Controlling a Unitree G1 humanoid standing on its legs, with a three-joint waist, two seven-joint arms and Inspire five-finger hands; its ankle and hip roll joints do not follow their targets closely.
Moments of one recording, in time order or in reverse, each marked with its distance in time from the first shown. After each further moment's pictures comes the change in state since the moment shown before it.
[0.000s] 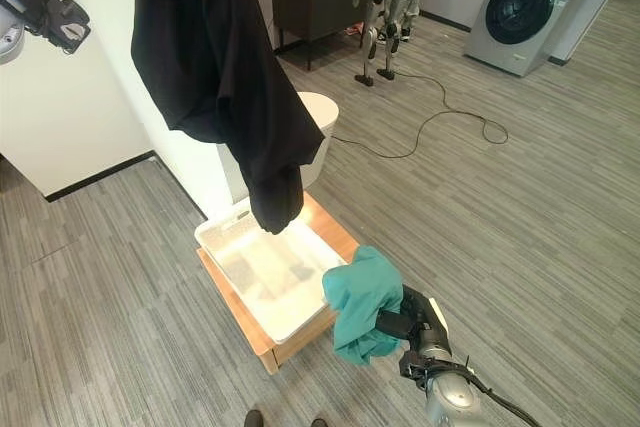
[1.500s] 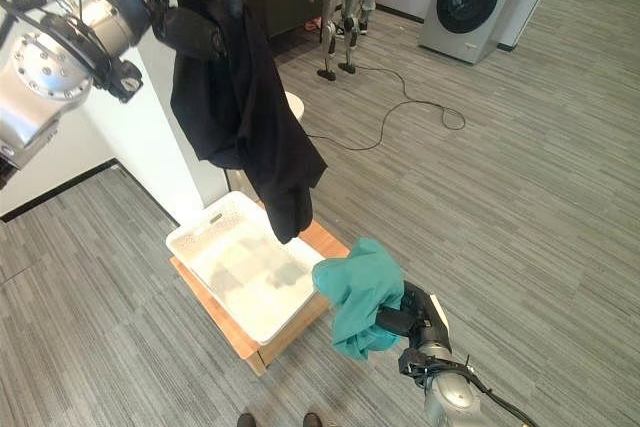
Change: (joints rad) left arm 0.089 -0.167 0.046 0.145 0.029 0.026 -0.021; right arm 0.010 0.020 0.000 -0.033 0.001 -0.014 0.000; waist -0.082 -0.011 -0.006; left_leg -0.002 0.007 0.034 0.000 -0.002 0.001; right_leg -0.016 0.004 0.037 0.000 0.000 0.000
